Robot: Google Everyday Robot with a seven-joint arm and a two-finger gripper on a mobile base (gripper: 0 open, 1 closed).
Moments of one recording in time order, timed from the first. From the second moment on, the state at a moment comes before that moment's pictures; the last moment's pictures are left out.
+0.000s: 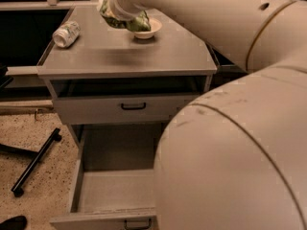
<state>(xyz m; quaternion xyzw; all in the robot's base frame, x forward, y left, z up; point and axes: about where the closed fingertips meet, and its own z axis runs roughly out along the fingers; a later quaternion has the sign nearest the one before) 0.796 0.119 0.989 -0.62 0.58 -0.12 0.51</state>
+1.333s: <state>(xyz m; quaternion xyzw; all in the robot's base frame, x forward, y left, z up) 0.762 0.095 0.872 -0.60 0.62 0.00 0.51</state>
